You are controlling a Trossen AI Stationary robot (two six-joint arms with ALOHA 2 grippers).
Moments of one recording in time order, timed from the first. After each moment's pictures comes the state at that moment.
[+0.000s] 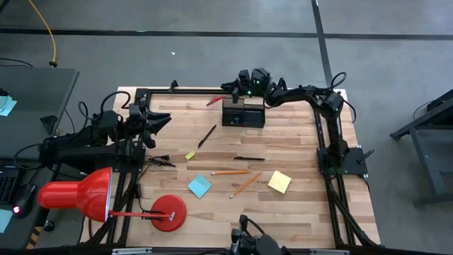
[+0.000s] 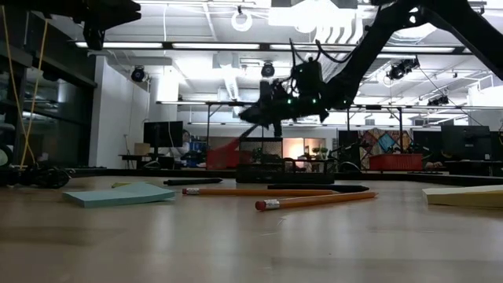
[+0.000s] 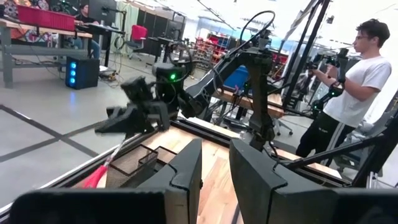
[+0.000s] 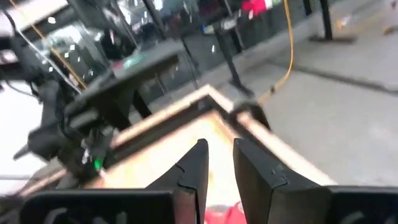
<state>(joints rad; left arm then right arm) 0.28 0.30 0.46 -0.14 -0.18 -0.25 -0.67 2.08 1.20 0.77 -0.48 0.37</state>
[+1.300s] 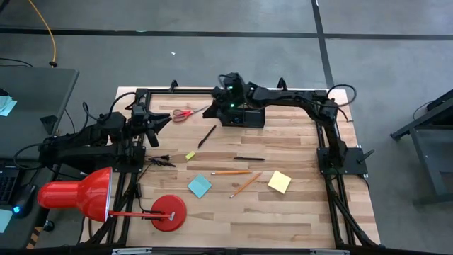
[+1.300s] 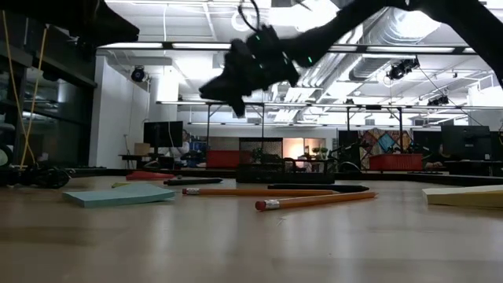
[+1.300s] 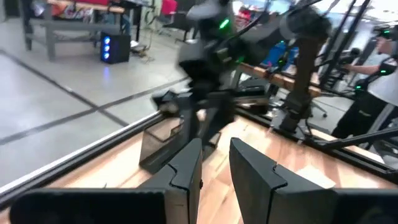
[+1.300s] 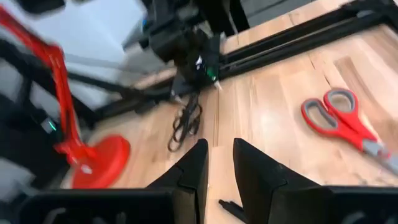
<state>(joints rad) 0.28 0.30 0.46 -0.29 -0.29 -0.28 -0.43 2.08 1.62 -0.01 -0.69 0.13</state>
